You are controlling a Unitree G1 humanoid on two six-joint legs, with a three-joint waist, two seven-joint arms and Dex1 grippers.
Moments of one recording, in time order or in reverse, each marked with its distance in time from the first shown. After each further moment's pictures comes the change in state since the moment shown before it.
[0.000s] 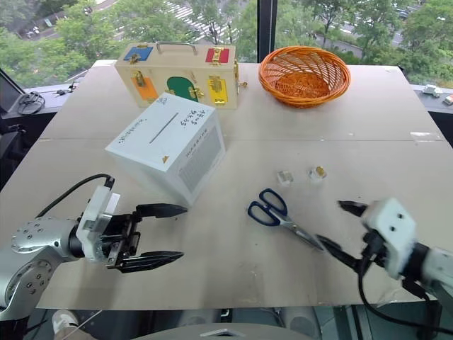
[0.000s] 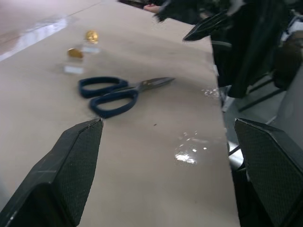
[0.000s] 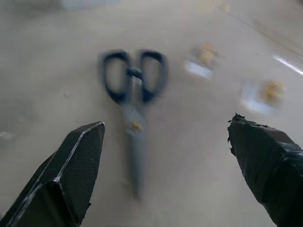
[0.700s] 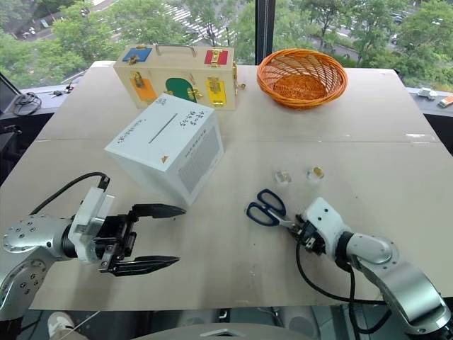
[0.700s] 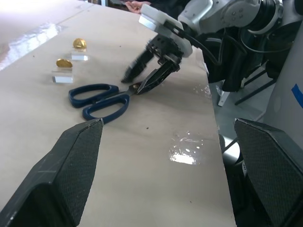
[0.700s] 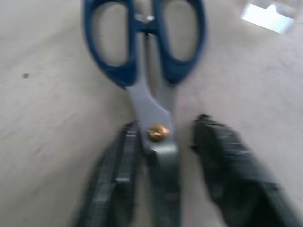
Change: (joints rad) left arm 0.015 0.029 0.040 -0.019 -0.023 -0.022 -0.013; right arm -0.238 0.082 0.529 0.269 -0.308 -0.017 -0.182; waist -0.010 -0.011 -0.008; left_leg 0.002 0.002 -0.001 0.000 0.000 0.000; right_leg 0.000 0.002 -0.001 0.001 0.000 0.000
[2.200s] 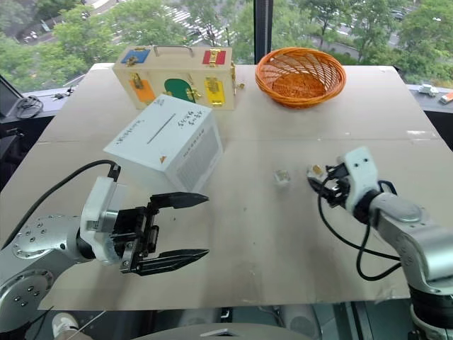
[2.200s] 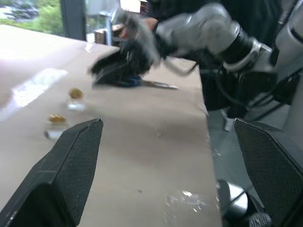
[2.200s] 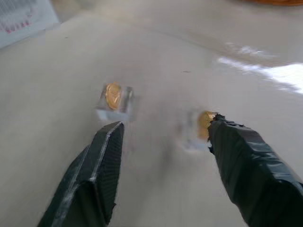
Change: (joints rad) left arm -0.078 0.007 -0.015 -0.258 -0.254 0.135 0.392; right arm -0.314 0.114 -0.262 0.132 0.158 0.255 -0.157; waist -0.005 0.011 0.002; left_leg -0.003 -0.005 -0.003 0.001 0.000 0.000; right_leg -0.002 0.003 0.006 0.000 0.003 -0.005
